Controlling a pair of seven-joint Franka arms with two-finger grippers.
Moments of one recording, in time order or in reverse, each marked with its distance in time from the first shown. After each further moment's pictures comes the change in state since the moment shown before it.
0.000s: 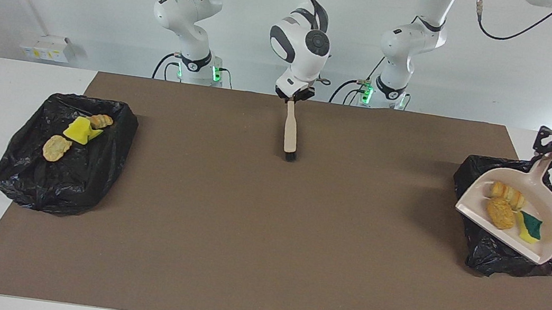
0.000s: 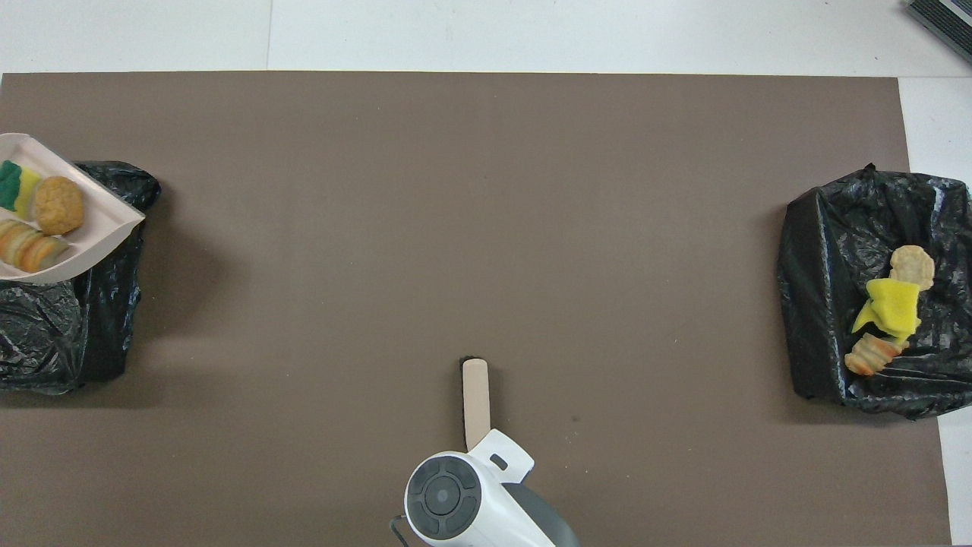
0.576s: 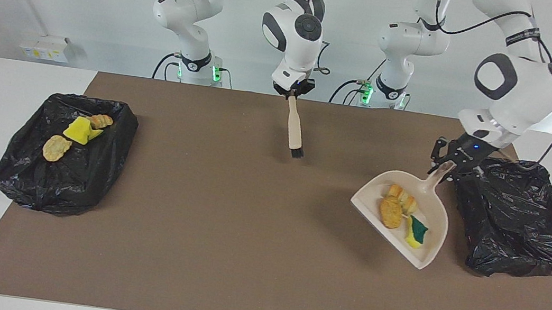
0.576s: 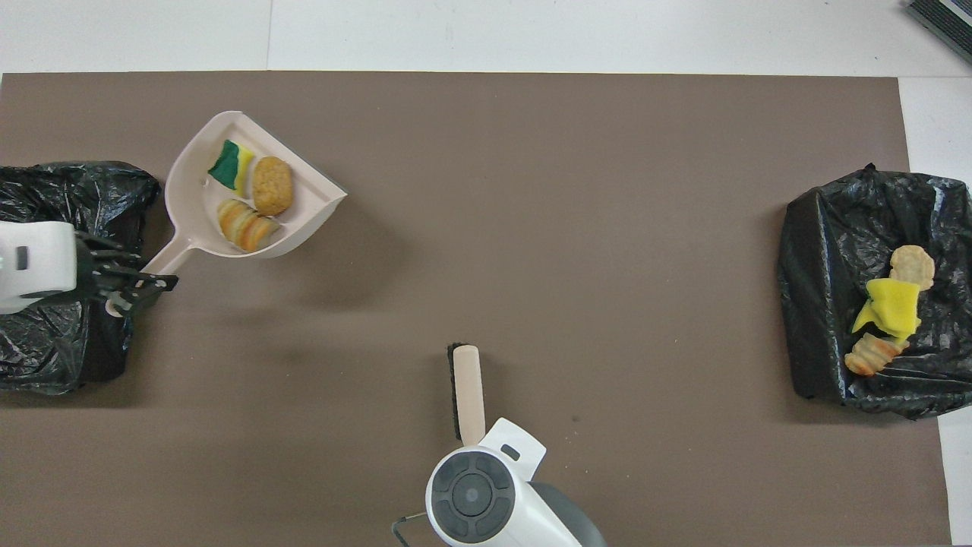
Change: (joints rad) left arm -0.340 -0.147 -0.006 -0.336 -0.301 0.231 -0.193; right arm -0.037 -0.061 0.002 0.000 0.024 0.003 -0.100
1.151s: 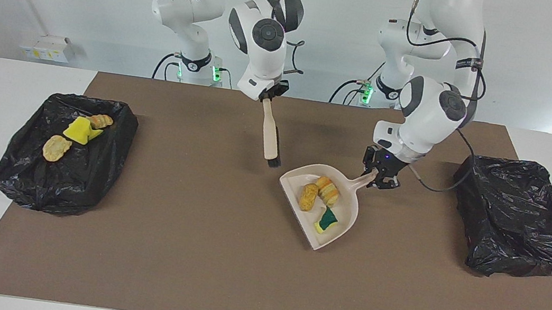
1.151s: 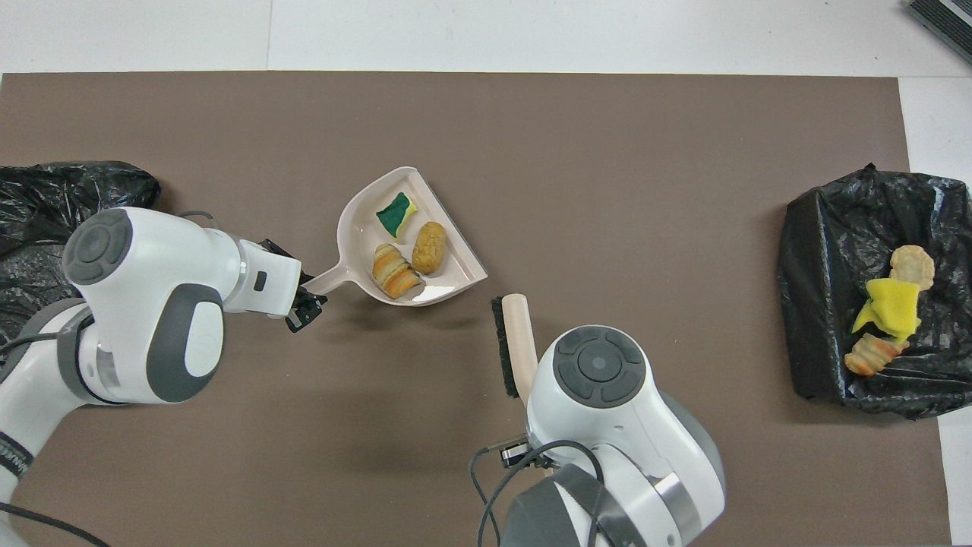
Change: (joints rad) left arm -0.333 0.140 -0.025 -0.077 -0.006 0.222 0.026; right arm -0.254 -0.064 -0.009 0.095 0.021 -0.227 -0.325
